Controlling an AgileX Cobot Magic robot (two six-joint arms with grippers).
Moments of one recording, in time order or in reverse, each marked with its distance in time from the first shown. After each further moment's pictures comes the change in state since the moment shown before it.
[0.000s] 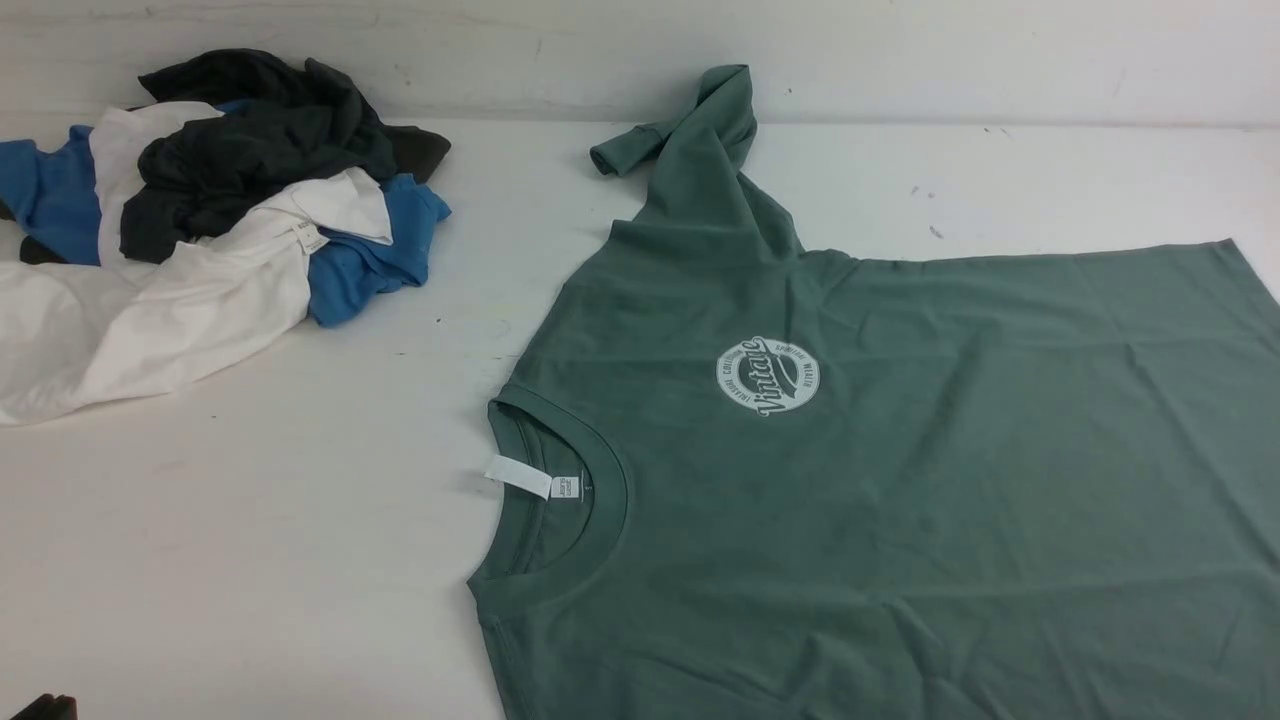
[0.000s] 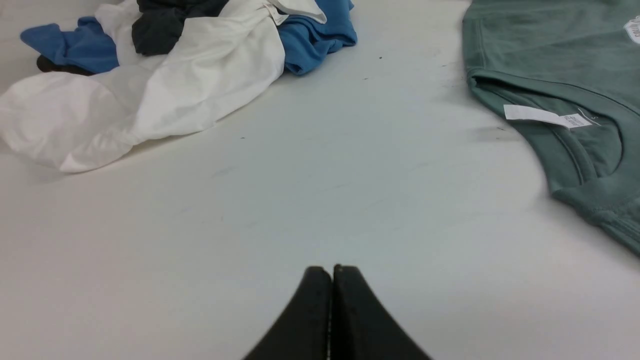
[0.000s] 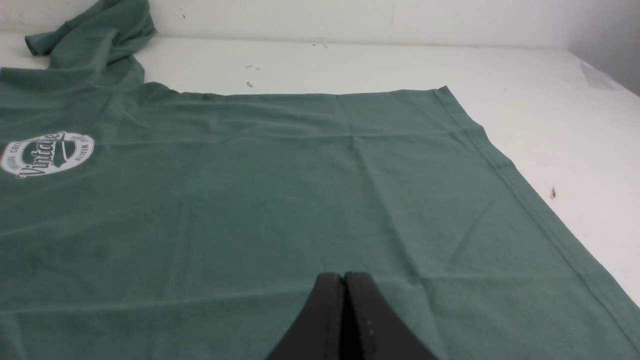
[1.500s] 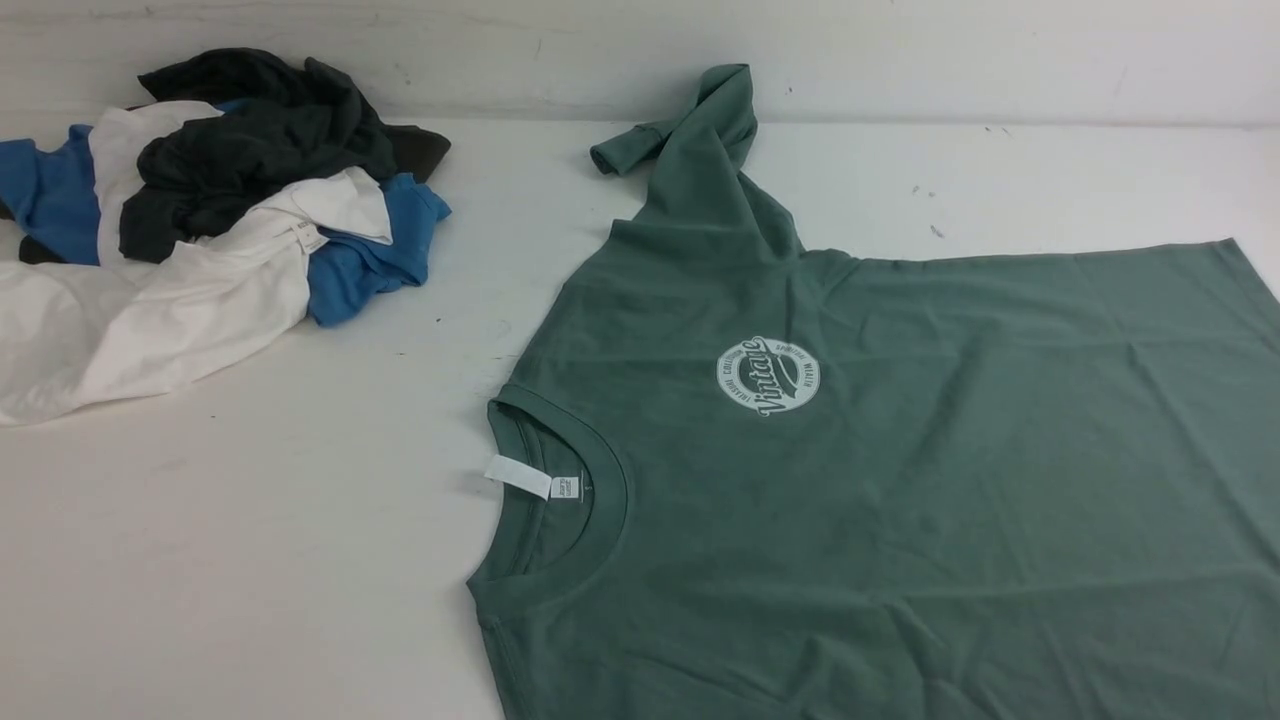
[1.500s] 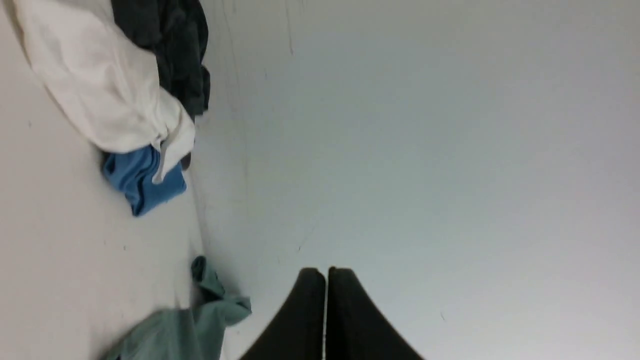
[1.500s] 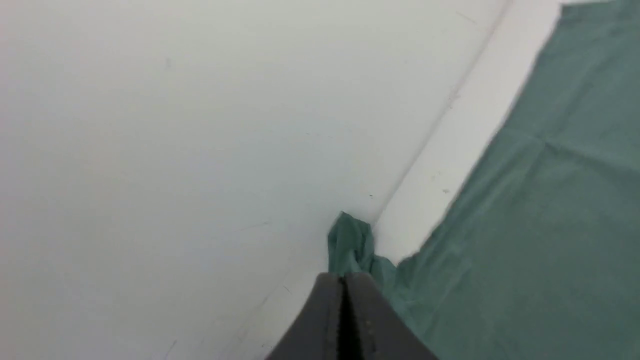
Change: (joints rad) right arm 0.000 0.000 -0.105 0.701 -0.191 0.310; left arm 0.000 0.000 0.001 -1.314 -0.580 -0.270
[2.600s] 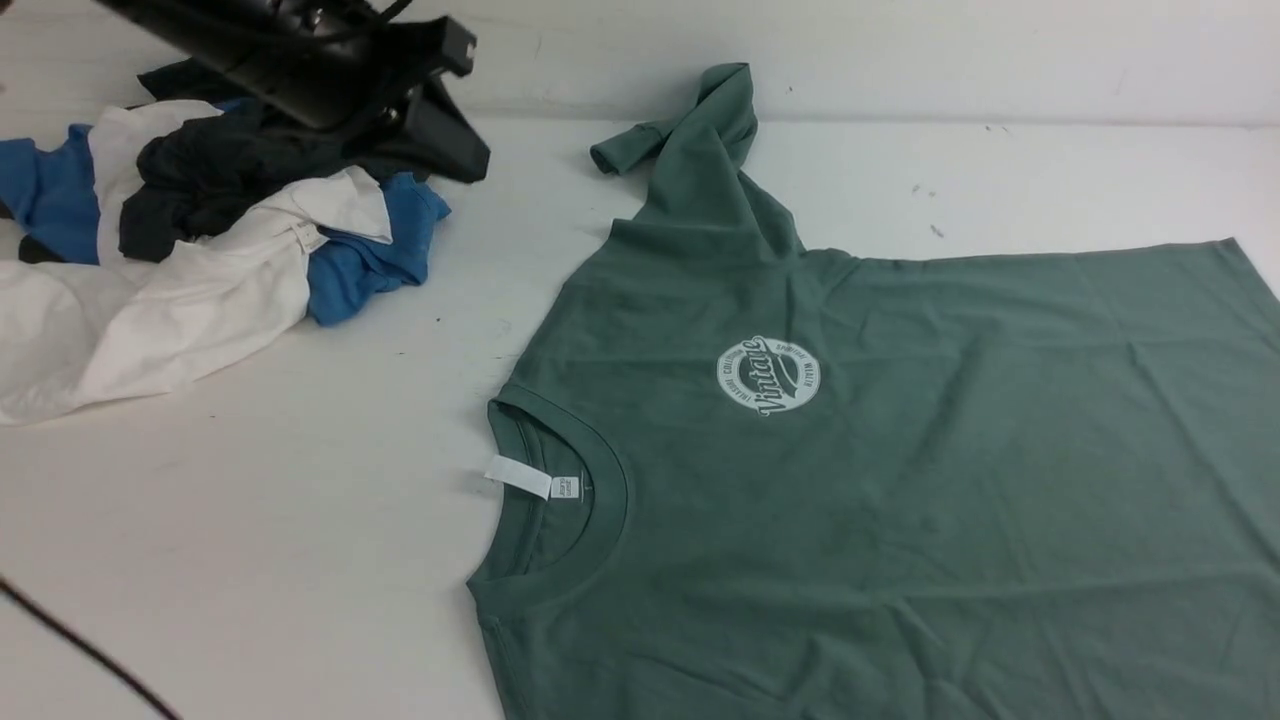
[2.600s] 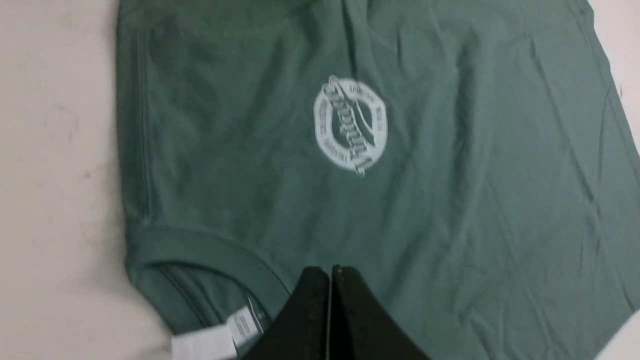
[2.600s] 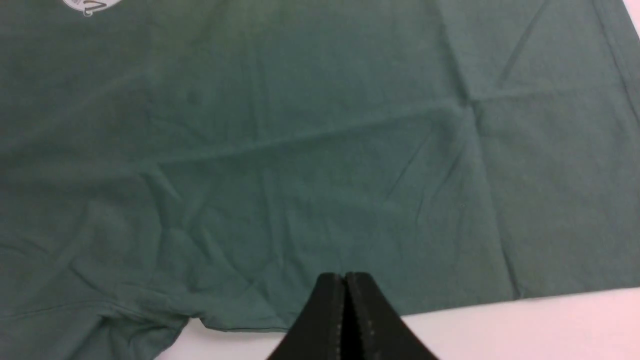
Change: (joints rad) right arm 0.000 0.661 -0.729 -0.513 1.048 -0.330; left arm -0.011 2.005 -2.048 0.684 1.432 0.365
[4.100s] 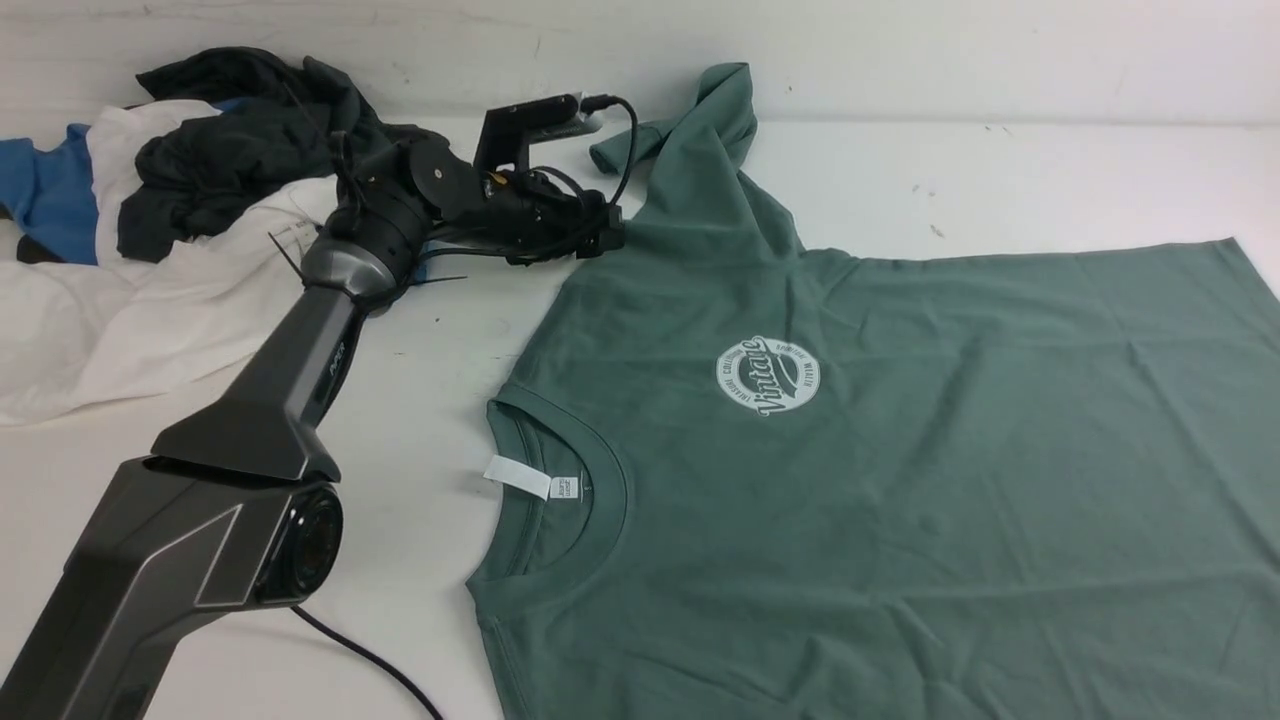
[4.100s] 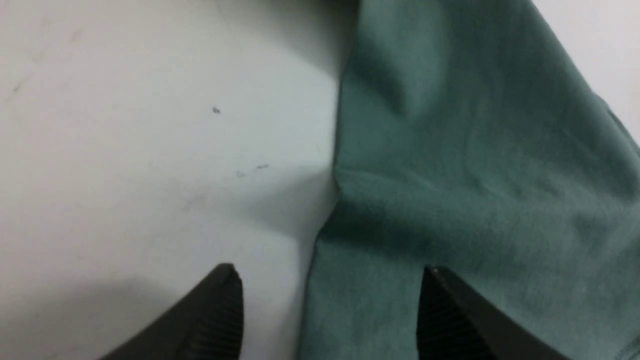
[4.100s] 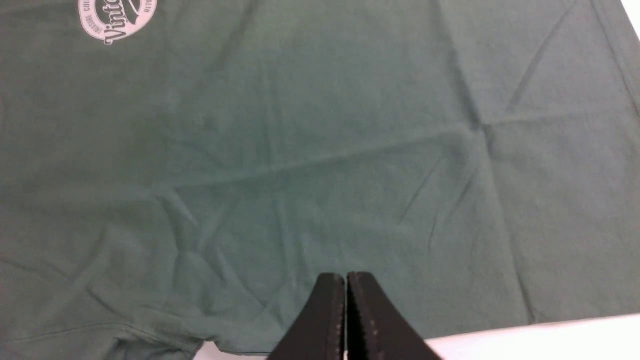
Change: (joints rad) right arm 0.000 0.000 0.000 0.018 -0.041 0.000; left arm -0.108 0.958 -0.916 0.066 -0.379 -0.008
